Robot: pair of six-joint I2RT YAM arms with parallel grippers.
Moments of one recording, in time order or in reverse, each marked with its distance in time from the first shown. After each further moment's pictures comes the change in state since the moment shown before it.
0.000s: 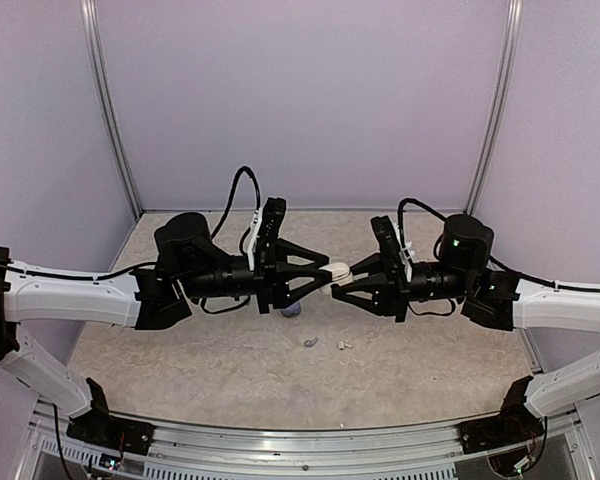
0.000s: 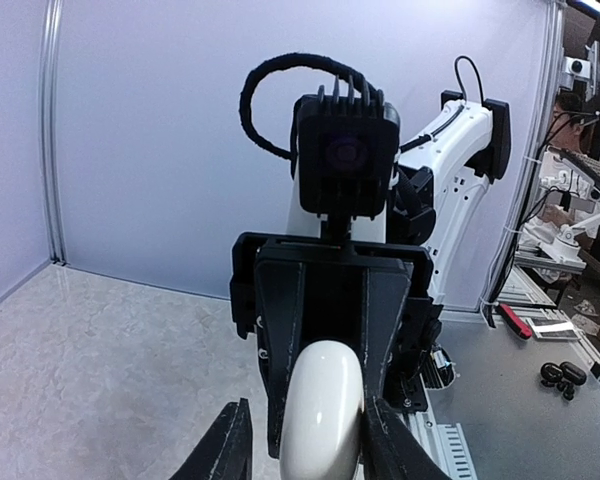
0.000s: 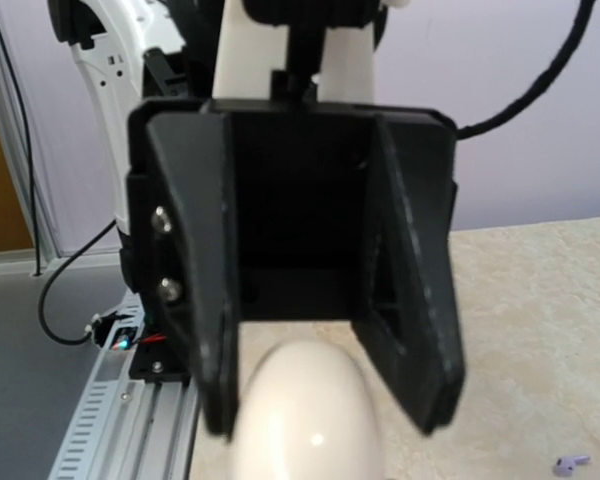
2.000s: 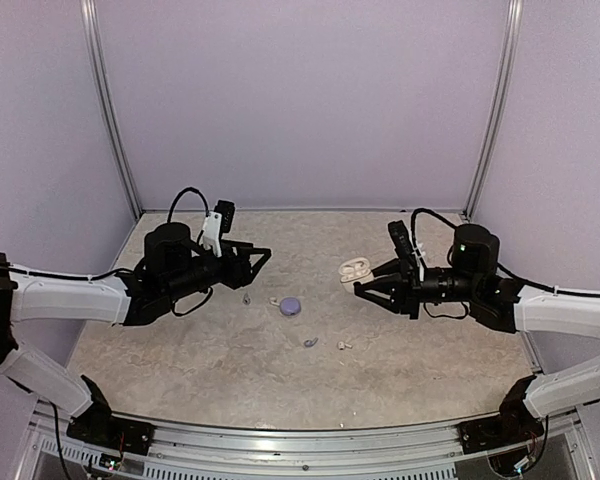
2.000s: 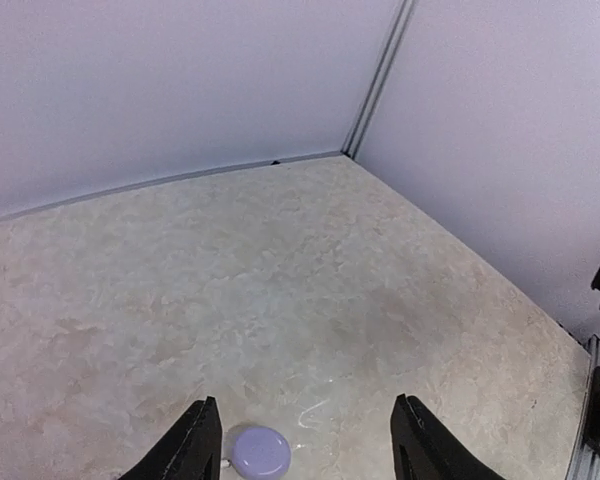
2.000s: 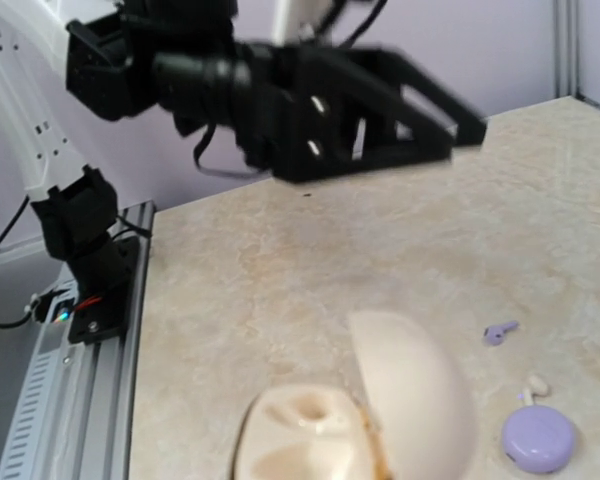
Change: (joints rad) left arm 0.257 -0.051 -0.182 -0.089 -0.400 -0.118; right arm -0.188 -0.019 -0.122 -0.004 -0.035 0.069
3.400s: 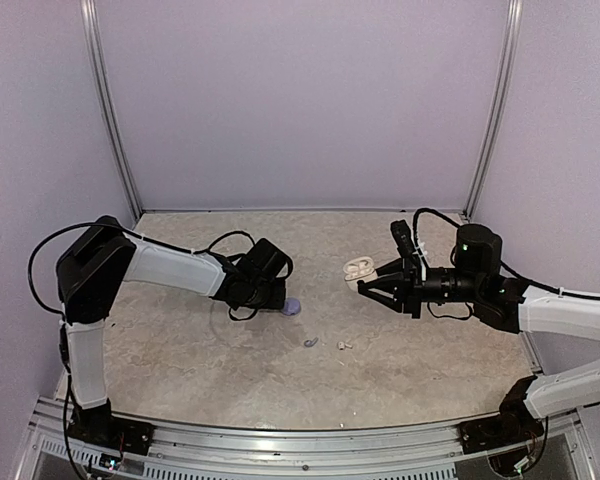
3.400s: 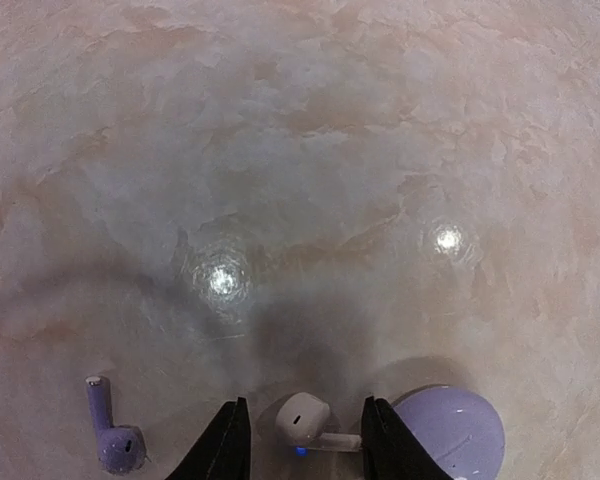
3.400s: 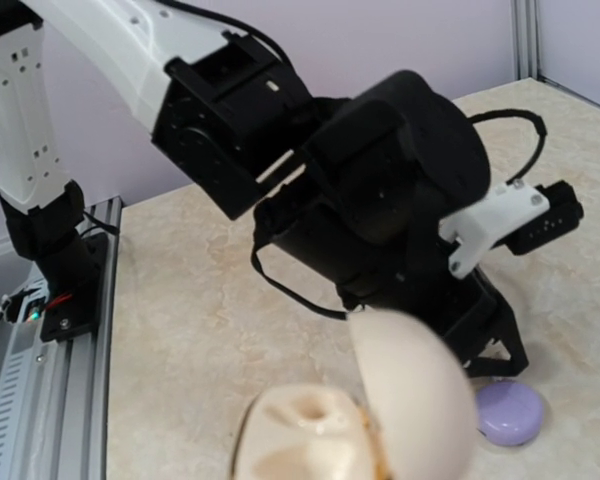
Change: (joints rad) left arm -0.080 0.624 0.538 -0.706 -0.417 -0.333; right arm -0.013 -0.035 0.000 -0.067 0.054 -0.014
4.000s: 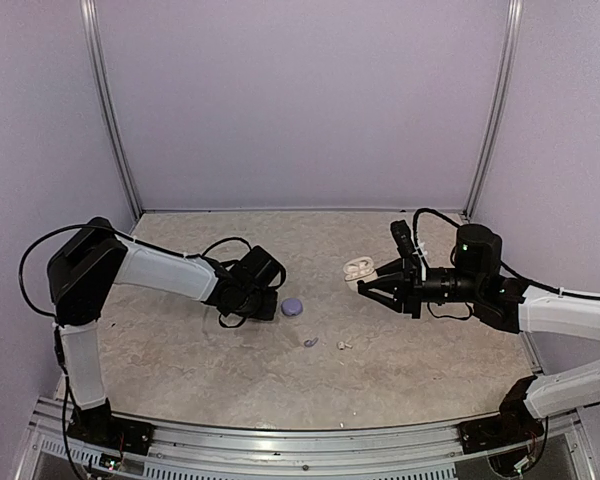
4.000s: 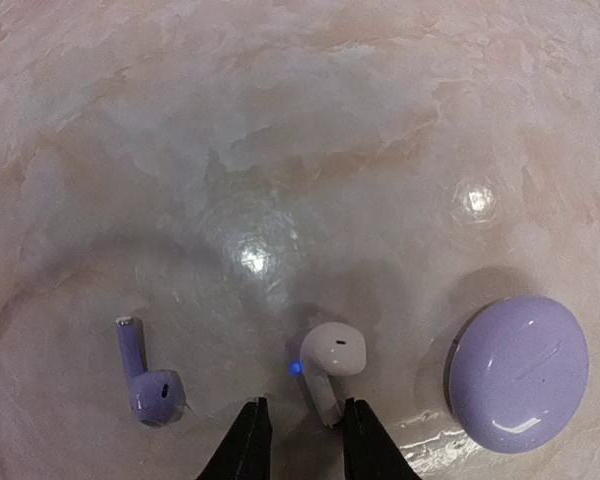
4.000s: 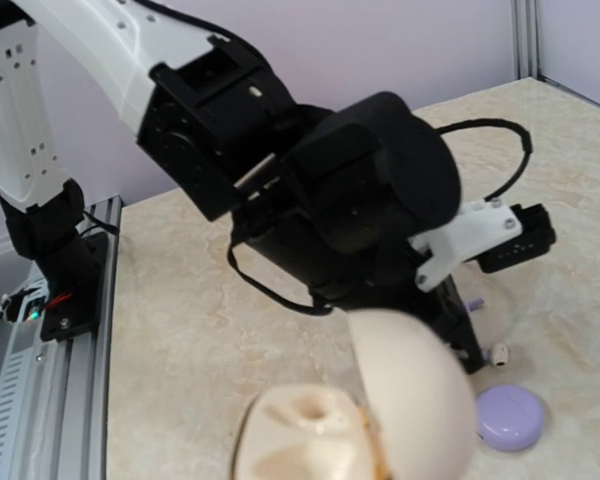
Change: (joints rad) left arm -0.003 -0.033 -0.062 -0.060 -0.006 0.091; right arm 0.000 0.000 0.000 -0.001 0.000 -0.001
